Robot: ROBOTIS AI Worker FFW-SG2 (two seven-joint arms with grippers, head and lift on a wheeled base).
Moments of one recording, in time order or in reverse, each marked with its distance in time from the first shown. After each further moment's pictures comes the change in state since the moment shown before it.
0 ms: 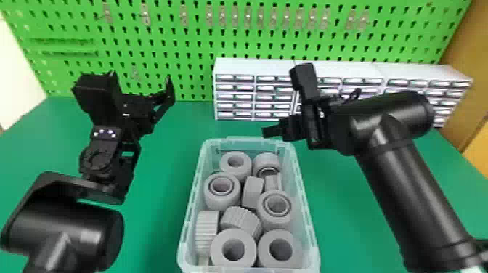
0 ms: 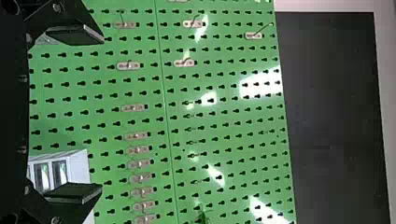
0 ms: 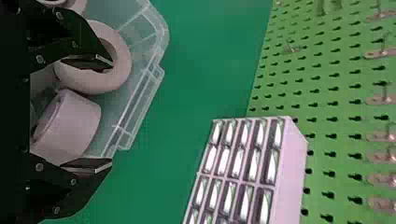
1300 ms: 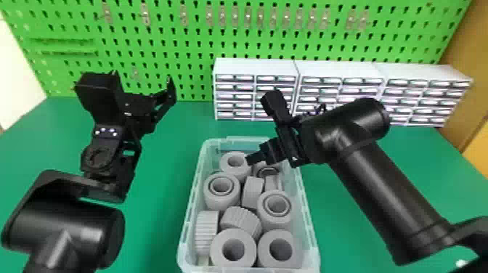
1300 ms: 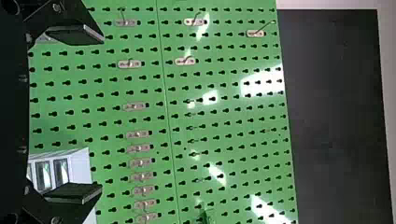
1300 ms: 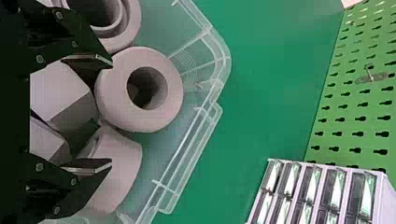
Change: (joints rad) left arm -0.008 0.001 -0.005 0.004 0.003 0.009 -0.002; right arm -0.078 0.013 0.166 0.227 -0.040 -0.009 0.046
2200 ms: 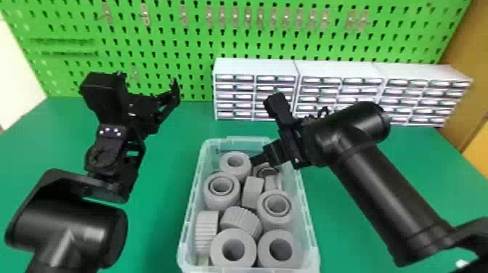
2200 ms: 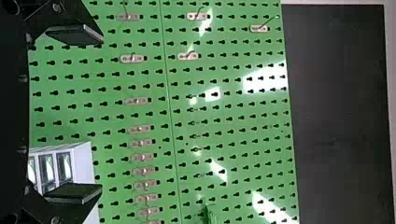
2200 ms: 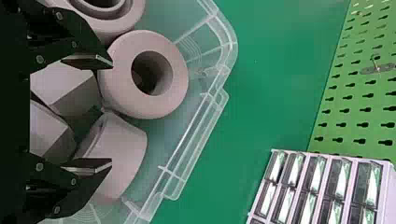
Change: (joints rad) left arm -0.007 0.002 -0.016 0.005 0.013 0.009 -0.003; right arm 0.002 0.000 -0.004 0.038 0.030 -0.040 0.000
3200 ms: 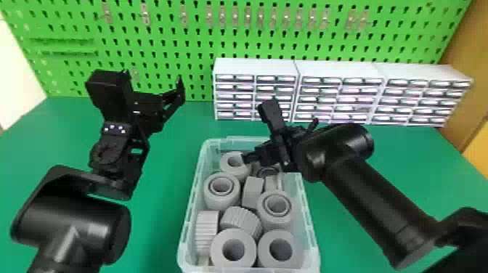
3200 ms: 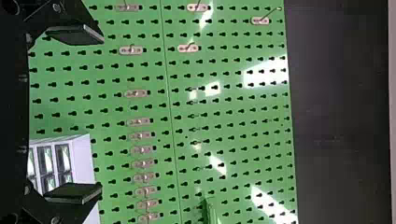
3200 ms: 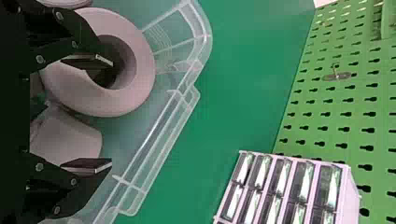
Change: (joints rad) left arm -0.018 0.000 -0.014 0.013 0.009 0.000 -0.012; right arm -0.055 0.024 0.094 0.291 -0.099 -0.404 -0.064
